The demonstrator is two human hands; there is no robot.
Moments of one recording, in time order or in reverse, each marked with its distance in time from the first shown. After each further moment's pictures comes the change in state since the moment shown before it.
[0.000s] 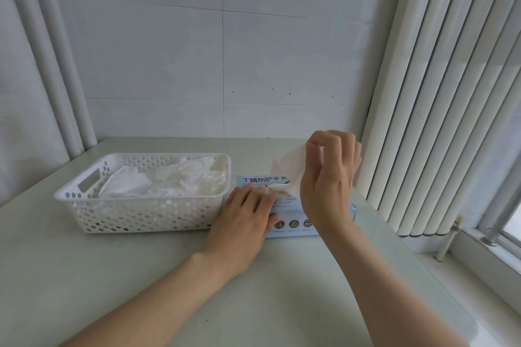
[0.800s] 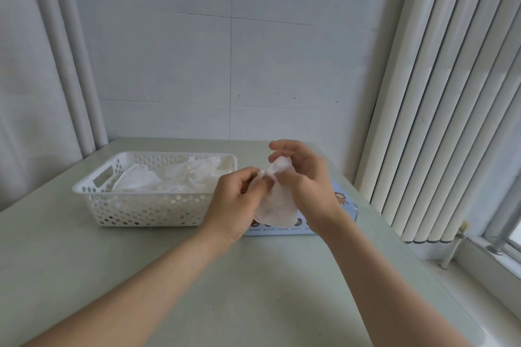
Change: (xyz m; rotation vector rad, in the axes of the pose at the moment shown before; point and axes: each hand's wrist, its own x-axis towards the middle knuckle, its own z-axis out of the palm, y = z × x) left_hand 0.018 0.009 -0.070 -1.269 0.109 -0.568; right_hand 0.009 -0.038 -0.011 0.717 -0.610 0.688
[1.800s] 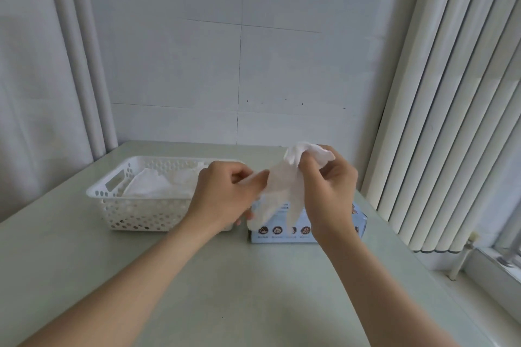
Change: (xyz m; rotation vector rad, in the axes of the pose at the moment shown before) left_hand 0.011 0.027 -0.035 0.335 0.097 -0.056; right_hand -0.010 -0.022 0.017 0.060 0.371 -0.160
